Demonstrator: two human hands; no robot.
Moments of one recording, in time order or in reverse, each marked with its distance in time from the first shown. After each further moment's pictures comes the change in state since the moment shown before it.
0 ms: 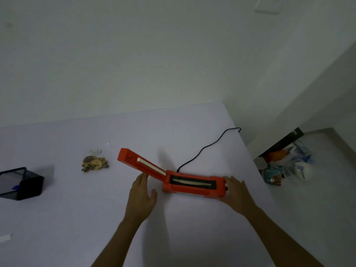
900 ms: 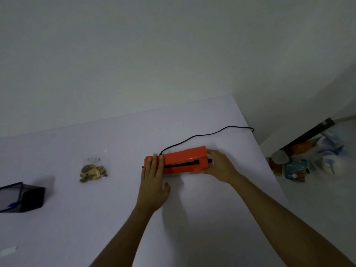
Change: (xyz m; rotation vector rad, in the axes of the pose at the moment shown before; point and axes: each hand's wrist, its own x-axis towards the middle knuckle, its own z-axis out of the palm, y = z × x) left_hand 0.081 0.013 0.036 0.339 -0.097 0.107; right_hand 0.133 -0.054 -0.020 0.364 -0.112 -0.139
